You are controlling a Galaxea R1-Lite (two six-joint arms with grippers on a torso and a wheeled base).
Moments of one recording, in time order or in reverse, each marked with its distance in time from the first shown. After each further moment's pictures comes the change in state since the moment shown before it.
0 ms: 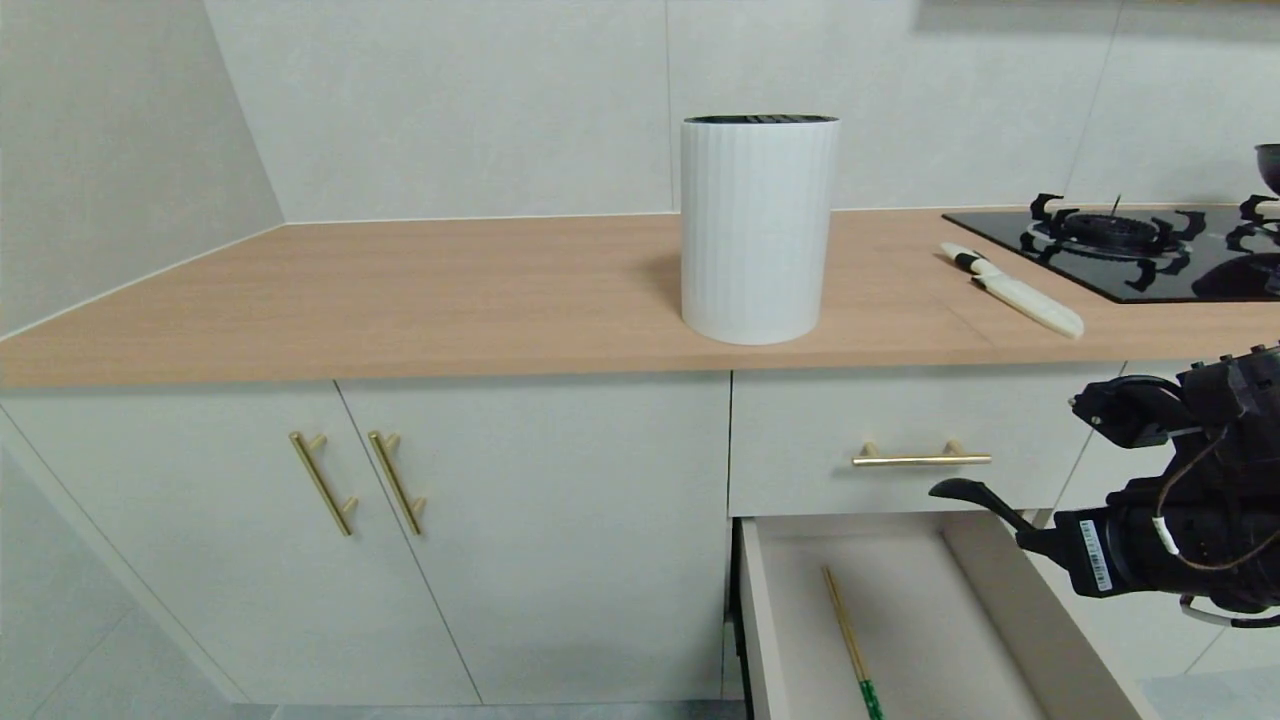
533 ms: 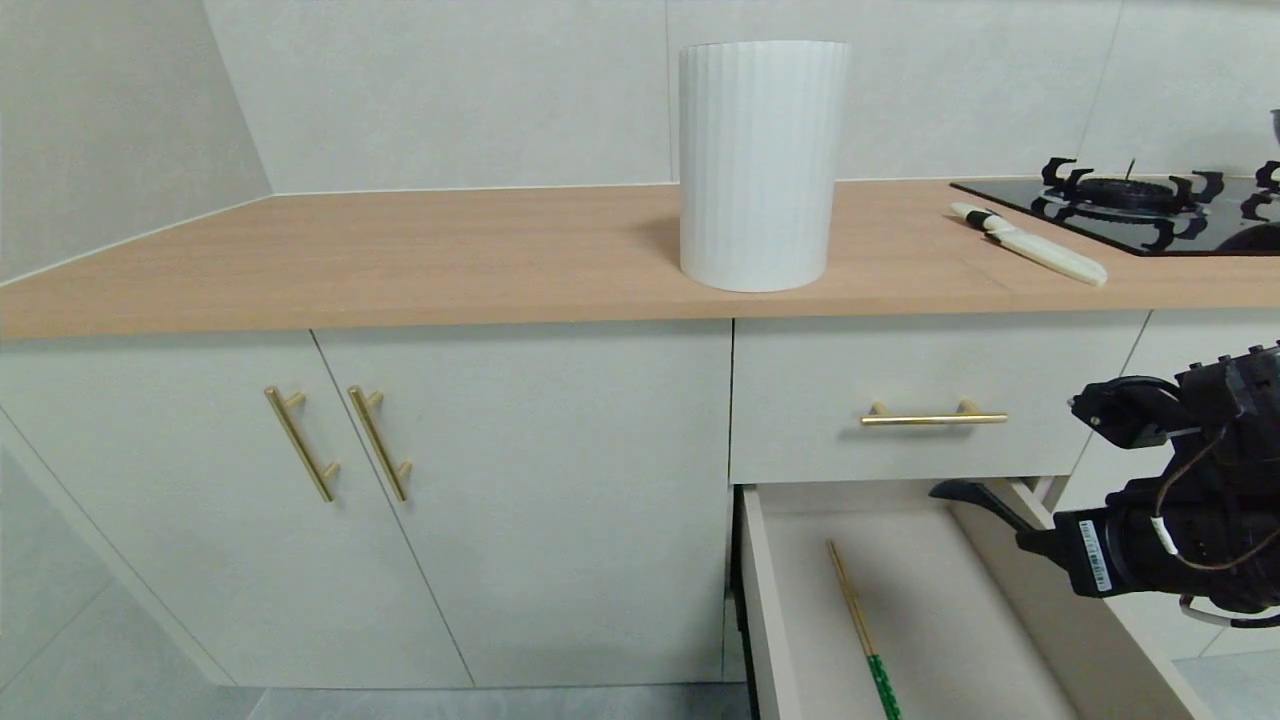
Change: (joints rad) left arm 0.000 0.000 0.000 0.000 0.000 0.000; right arm 0.000 0.002 0.000 0.000 0.000 0.000
